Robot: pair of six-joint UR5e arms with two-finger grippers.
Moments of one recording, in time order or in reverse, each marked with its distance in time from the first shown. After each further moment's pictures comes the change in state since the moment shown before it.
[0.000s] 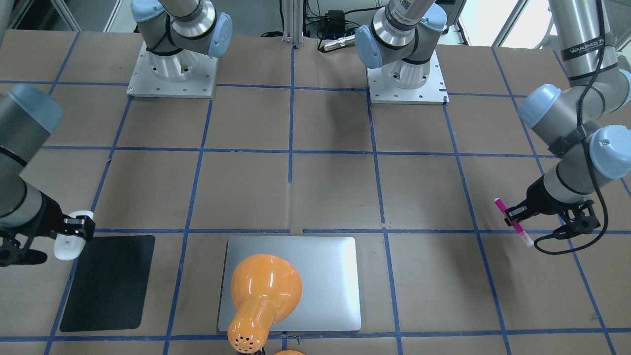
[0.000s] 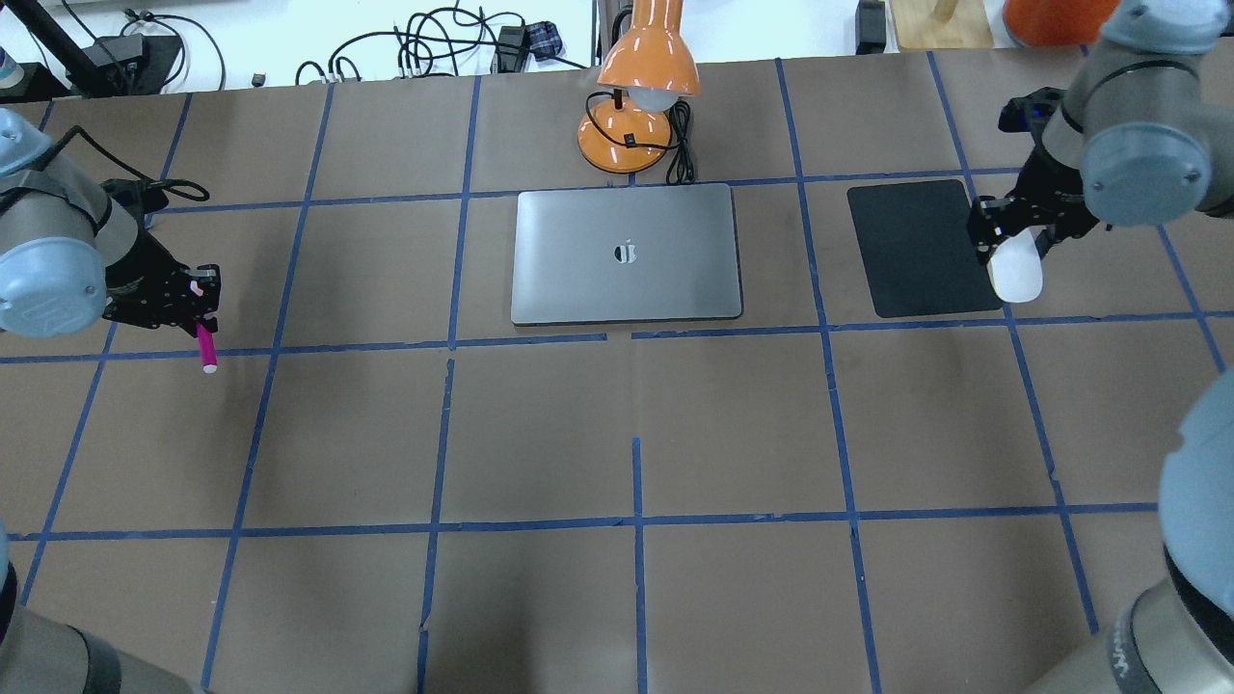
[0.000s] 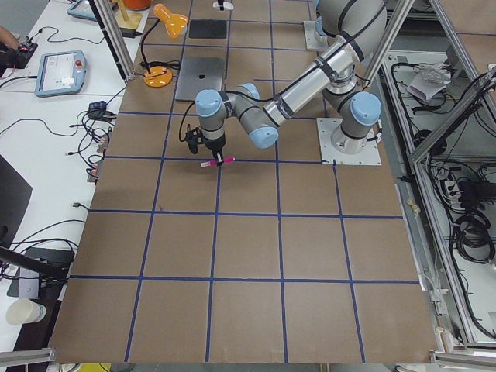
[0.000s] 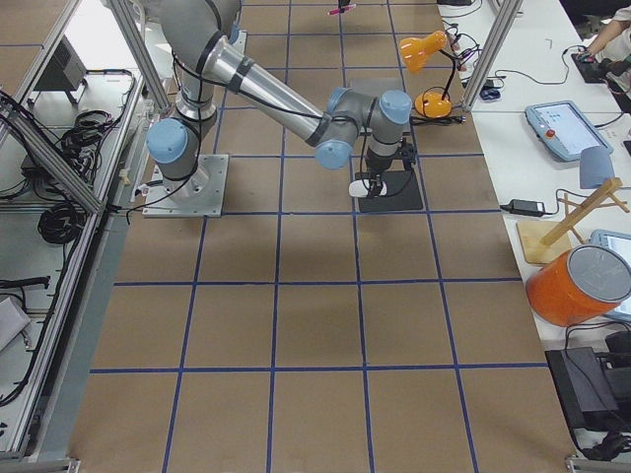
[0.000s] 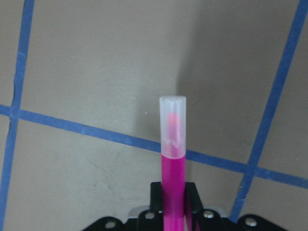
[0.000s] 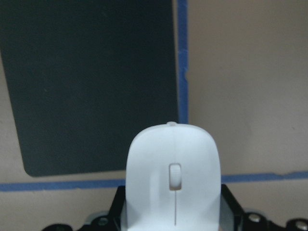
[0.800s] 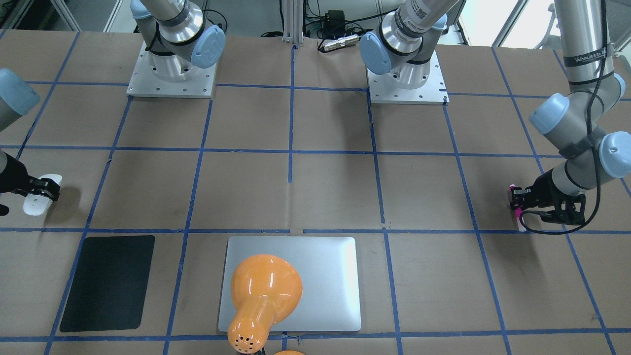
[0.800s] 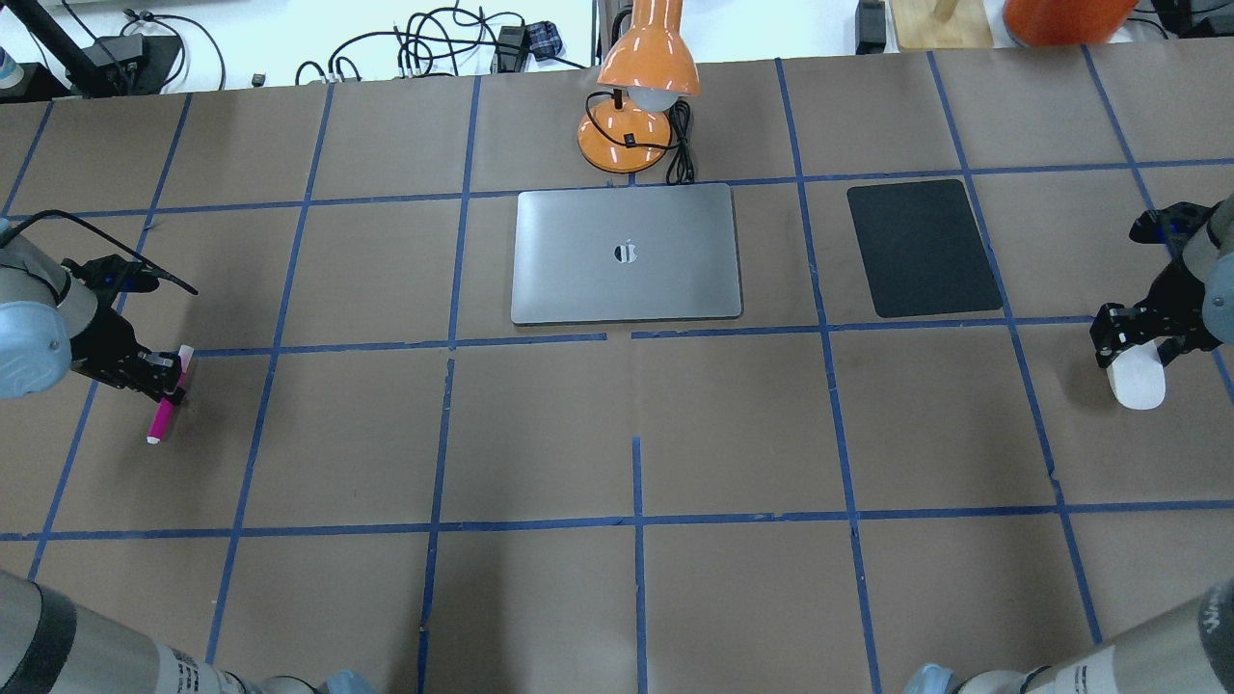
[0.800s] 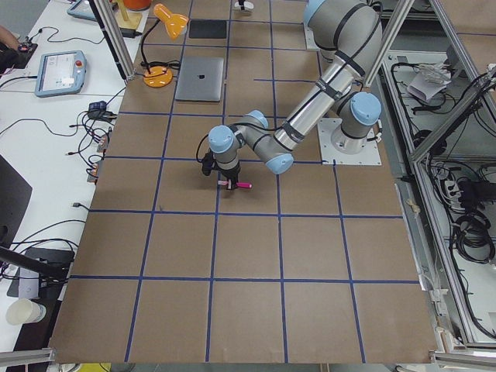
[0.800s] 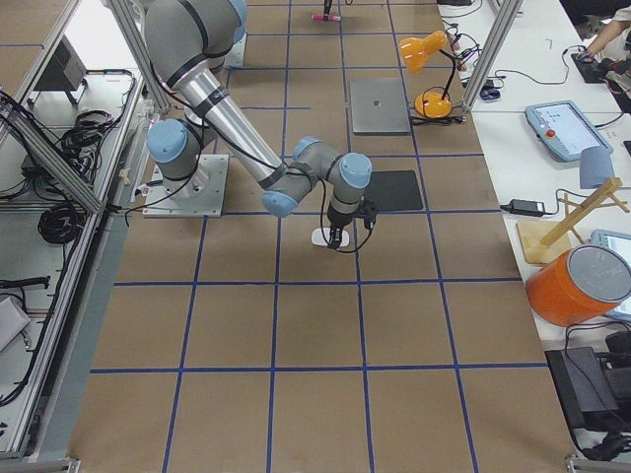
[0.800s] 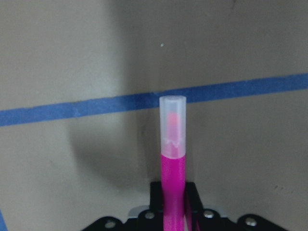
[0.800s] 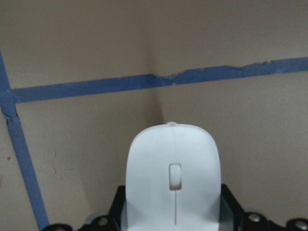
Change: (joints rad) left arm 0.192 -0.055 -0.079 0.044 0.018 0.653; right arm -0.324 -0.113 0.307 -0.180 -0.053 -0.215
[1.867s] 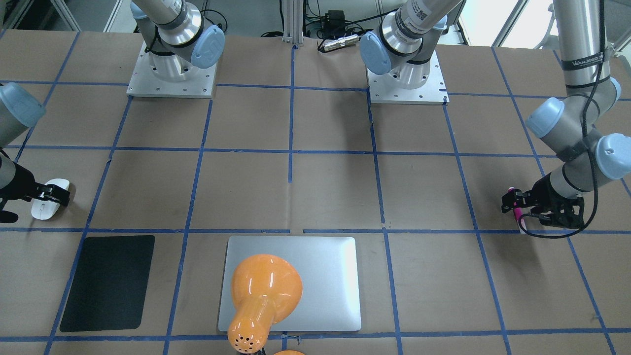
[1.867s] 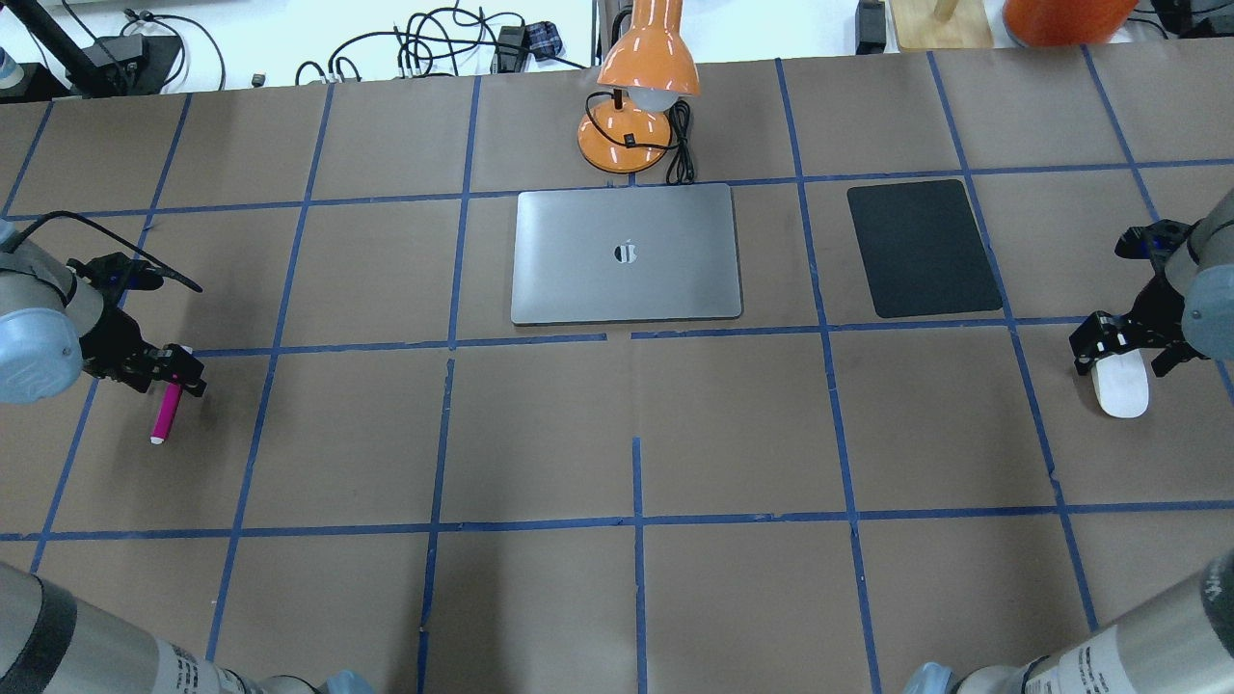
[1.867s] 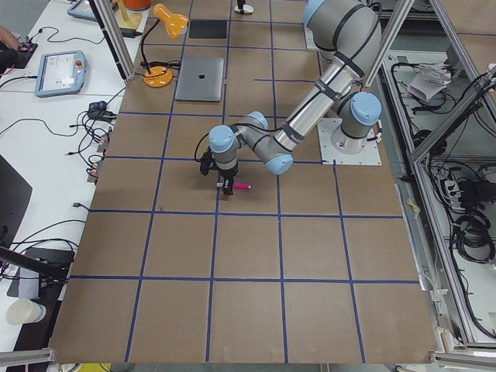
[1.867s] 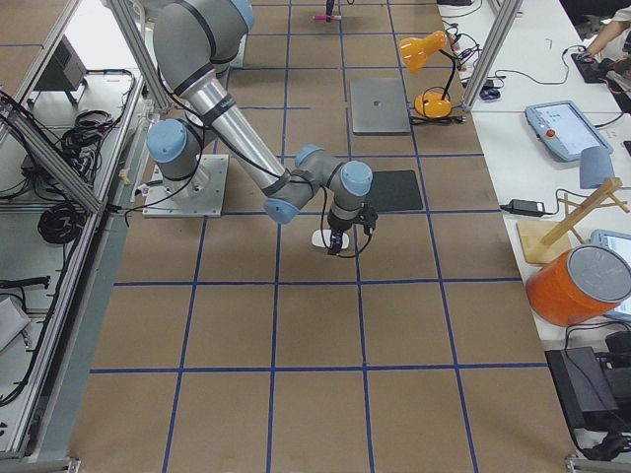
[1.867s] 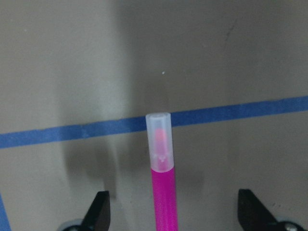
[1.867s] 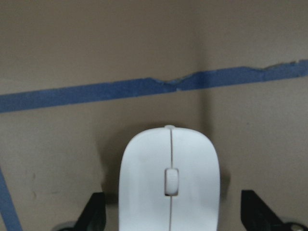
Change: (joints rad) left arm 0.001 -0.028 -0.015 0.071 -0.017 0.031; right arm -0.009 0.073 0.013 -0.058 -0.002 0.000
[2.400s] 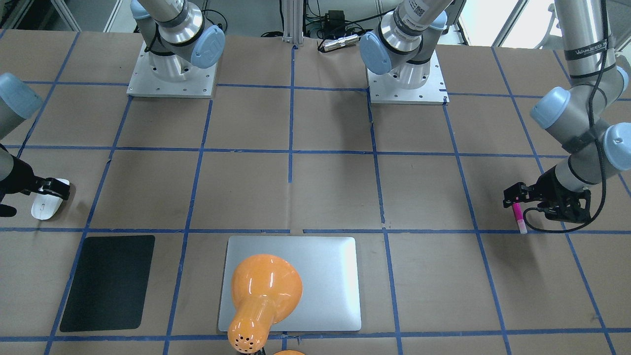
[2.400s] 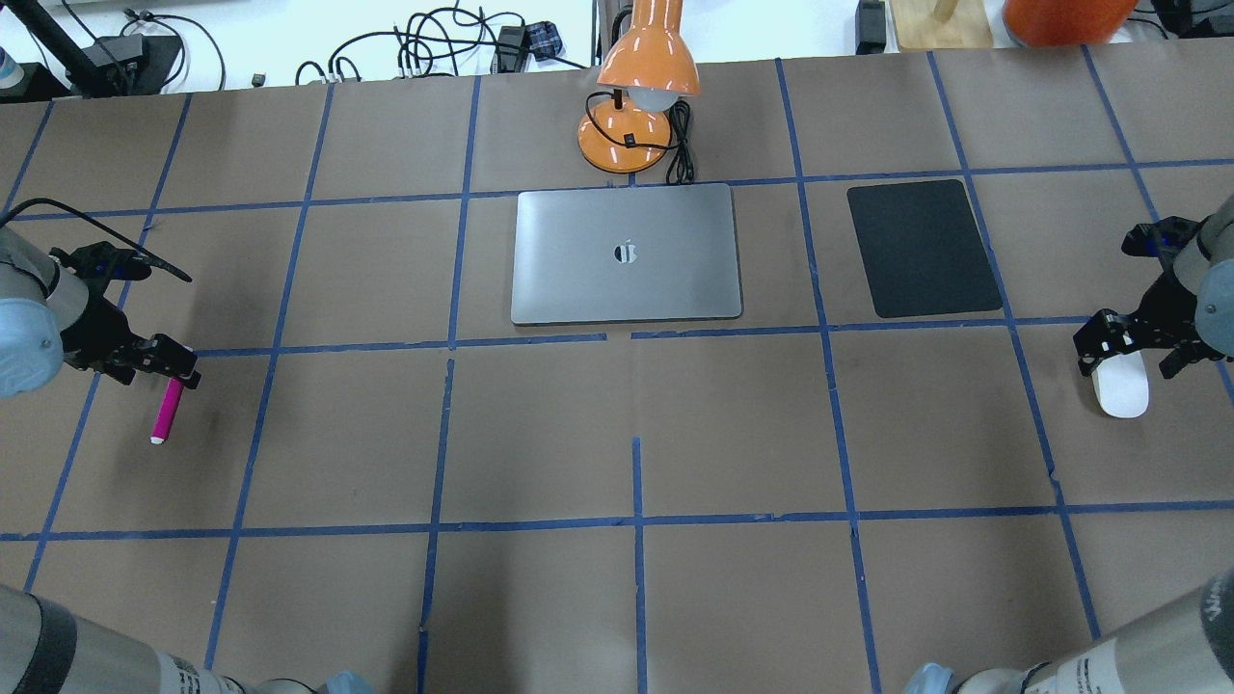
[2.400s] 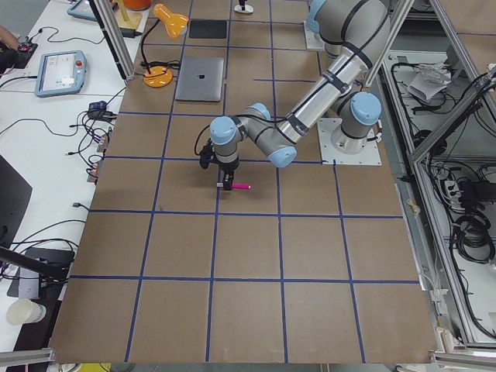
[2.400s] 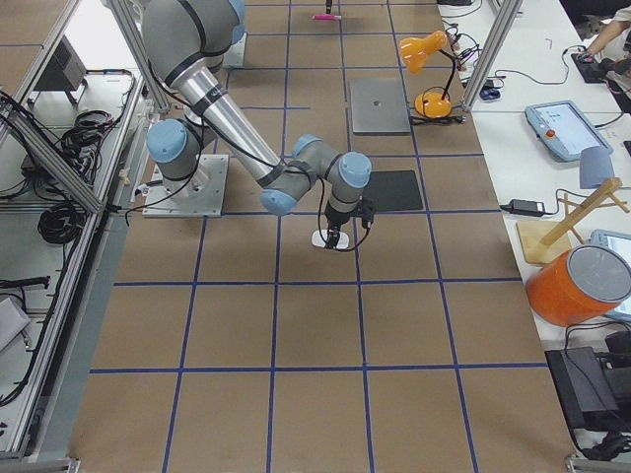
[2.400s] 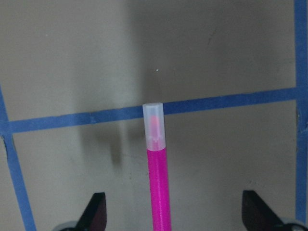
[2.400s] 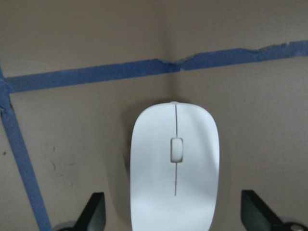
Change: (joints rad) left arm -0.001 0.042 0.002 -0.036 -0.017 -0.004; right arm 0.001 -0.031 0.005 0.040 -0.002 0.011
